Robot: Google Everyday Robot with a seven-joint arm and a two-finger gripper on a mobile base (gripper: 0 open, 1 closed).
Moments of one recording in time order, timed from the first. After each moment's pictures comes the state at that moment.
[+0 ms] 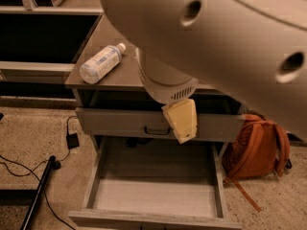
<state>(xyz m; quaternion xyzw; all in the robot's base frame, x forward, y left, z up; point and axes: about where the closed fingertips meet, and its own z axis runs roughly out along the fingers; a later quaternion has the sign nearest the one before) 0.439 -0.025 0.935 -0.82 0.52 -0.19 0.13</state>
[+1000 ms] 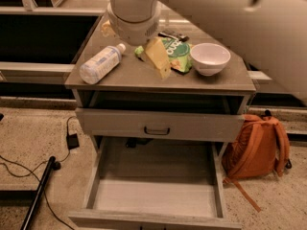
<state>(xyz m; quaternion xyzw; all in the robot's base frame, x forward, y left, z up) 0.568 0.037 0.947 -0.92 0.34 -0.17 0.10</state>
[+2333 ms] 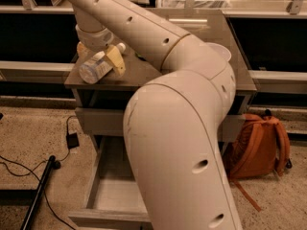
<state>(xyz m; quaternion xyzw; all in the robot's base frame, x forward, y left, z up) 0.699 0.150 0.839 -0.96 0.26 -0.07 0.05</state>
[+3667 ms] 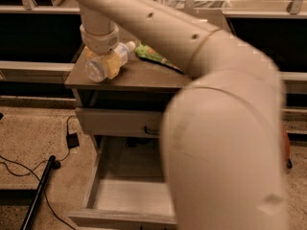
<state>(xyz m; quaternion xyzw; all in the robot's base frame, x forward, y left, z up) 0.664 0.140 0.849 -0.95 0.30 -0.06 0.09</state>
